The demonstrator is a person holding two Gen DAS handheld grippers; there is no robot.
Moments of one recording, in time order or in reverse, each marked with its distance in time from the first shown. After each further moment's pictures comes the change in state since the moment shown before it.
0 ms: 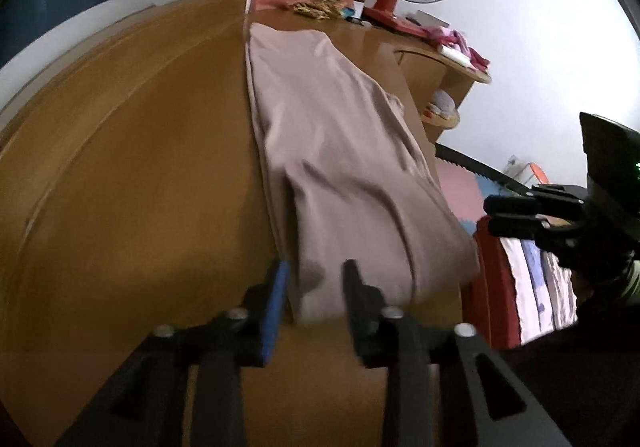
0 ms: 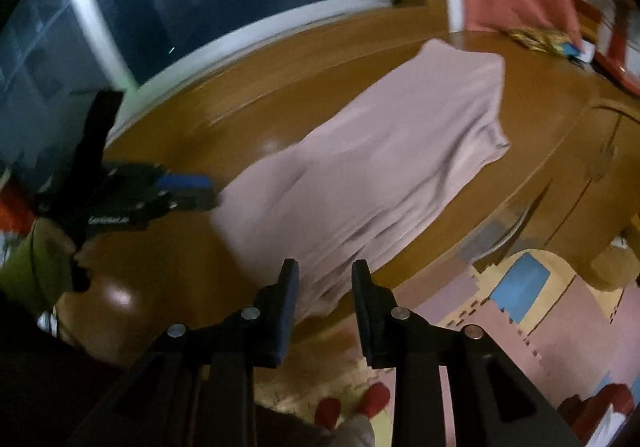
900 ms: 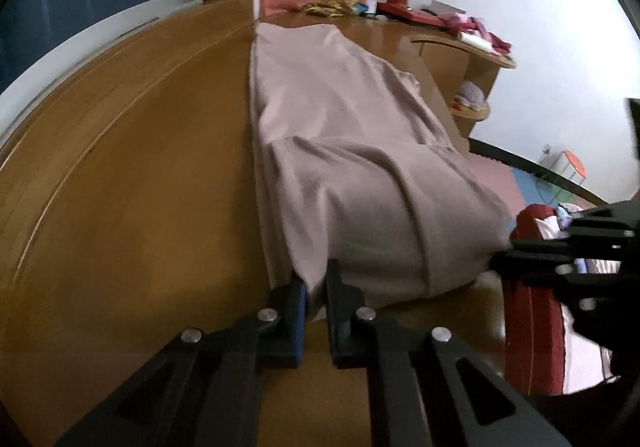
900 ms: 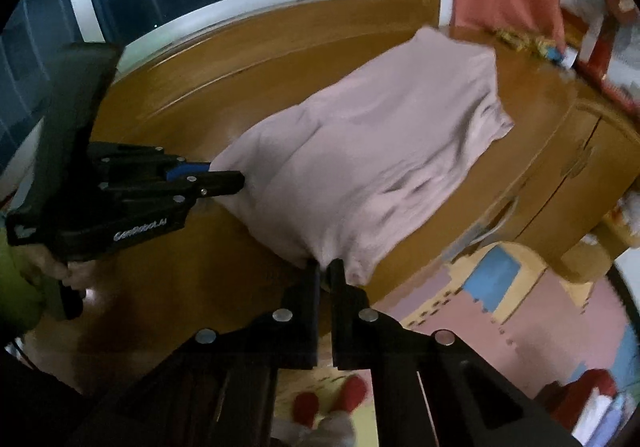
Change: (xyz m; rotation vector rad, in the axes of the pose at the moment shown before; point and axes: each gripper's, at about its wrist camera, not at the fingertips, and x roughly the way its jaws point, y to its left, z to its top) left arm 0.034 -0.021 -0.007 0.034 -0.030 0.178; right arm 0.020 0.037 -0.025 -0.008 0.010 -0.189
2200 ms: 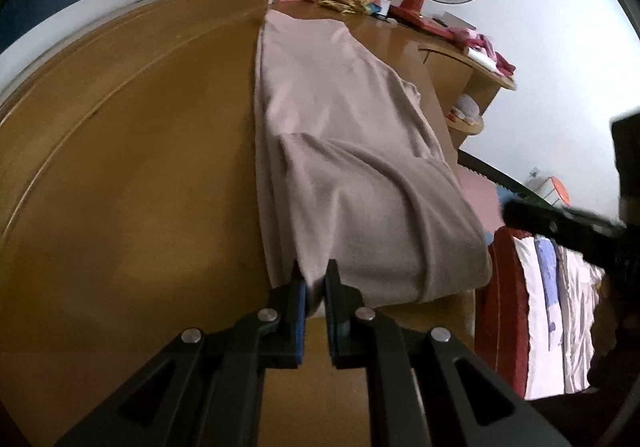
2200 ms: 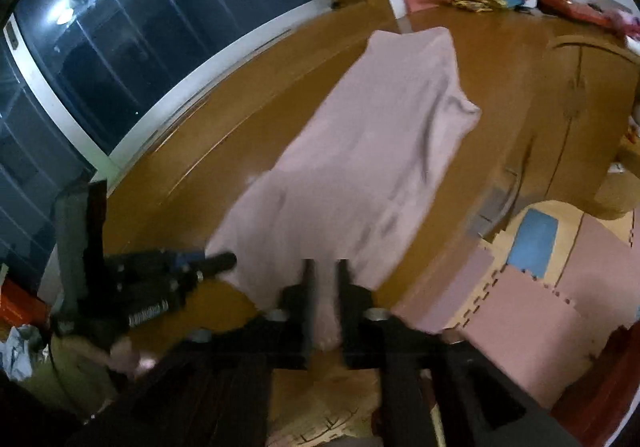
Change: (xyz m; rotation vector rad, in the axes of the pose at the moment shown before) left arm -0.017 0.010 0.001 -0.107 0.046 -0.091; right arm -0.003 -0.038 0.027 0.285 -0.050 0.134
